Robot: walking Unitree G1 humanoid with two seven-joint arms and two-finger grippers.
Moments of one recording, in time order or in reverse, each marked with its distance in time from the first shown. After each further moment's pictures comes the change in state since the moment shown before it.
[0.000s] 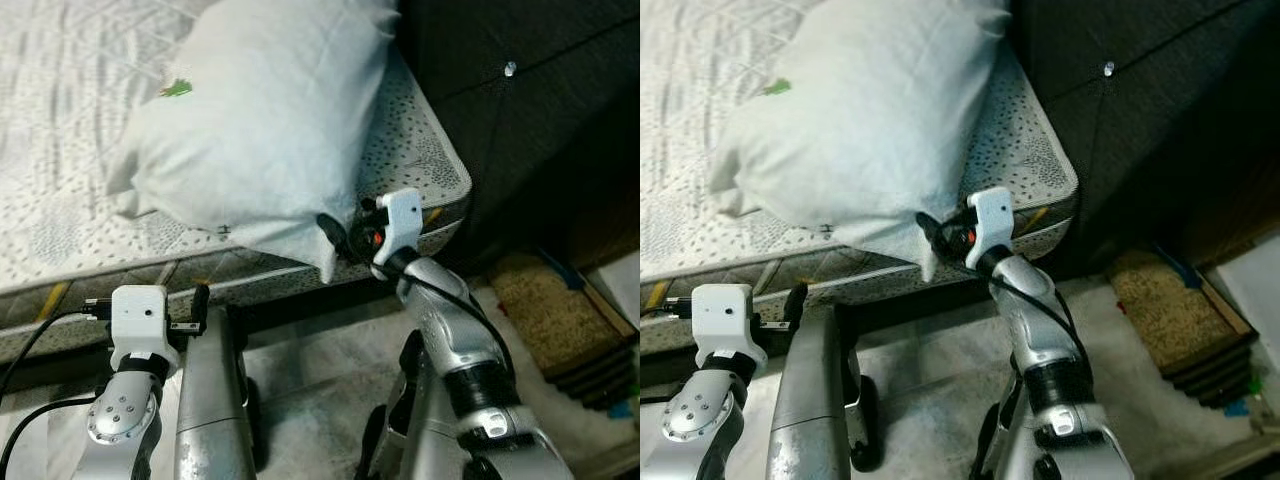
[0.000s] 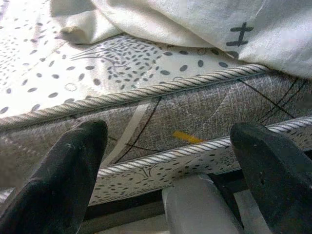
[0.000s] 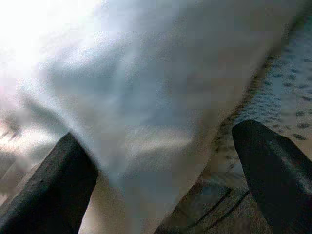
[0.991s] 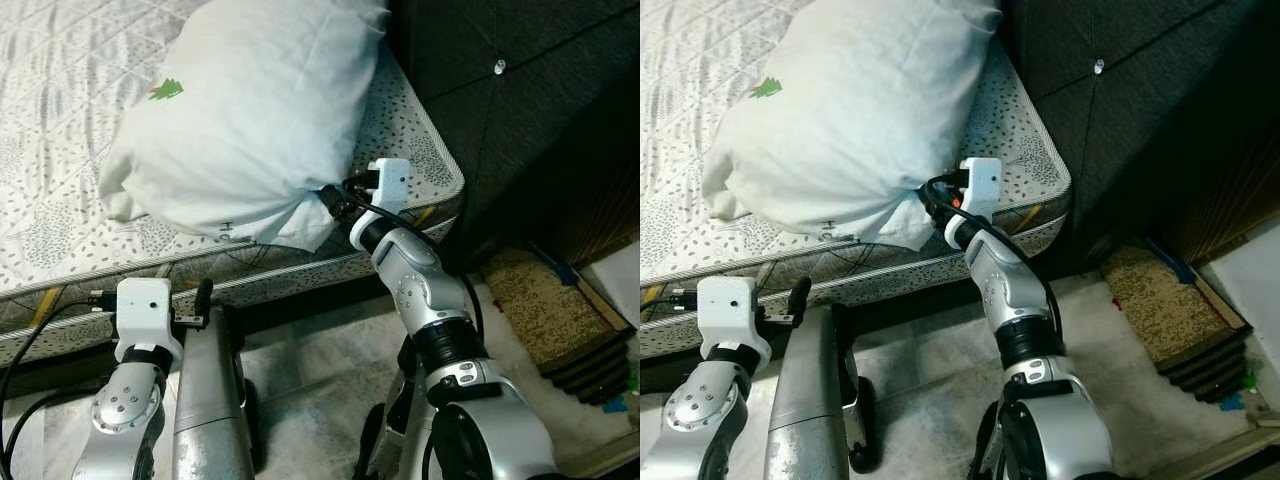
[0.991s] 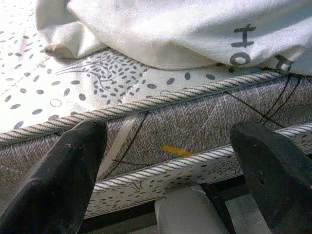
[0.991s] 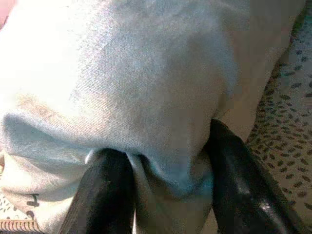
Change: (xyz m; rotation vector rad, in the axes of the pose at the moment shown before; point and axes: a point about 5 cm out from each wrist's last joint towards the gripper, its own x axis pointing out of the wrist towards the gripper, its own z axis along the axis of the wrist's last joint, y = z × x) left arm 0.007 -0.003 0.005 0.006 -0.018 -0.011; right arm 0.031 0.007 0.014 0.226 -0.040 -0.012
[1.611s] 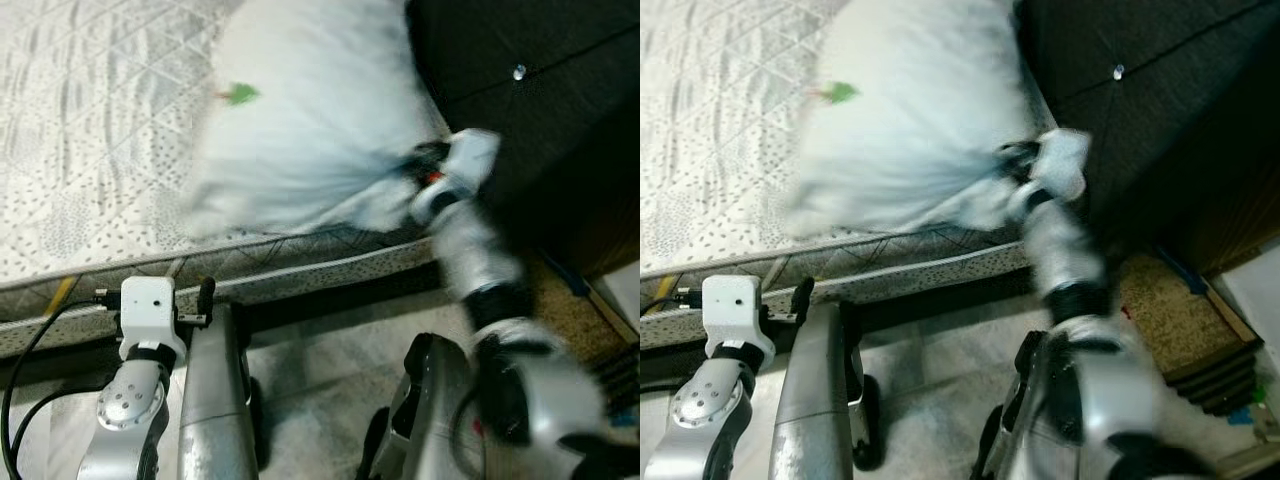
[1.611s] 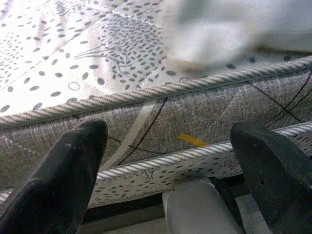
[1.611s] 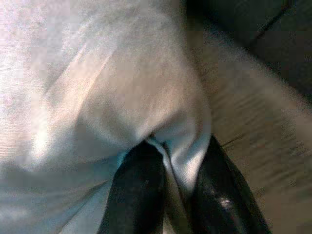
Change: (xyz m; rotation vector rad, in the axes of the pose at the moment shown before) left arm 0.002 -0.003 -0.004 -0.007 0.016 0.001; right arm -0.023 -0.096 0.072 -0.127 -0.155 -0.427
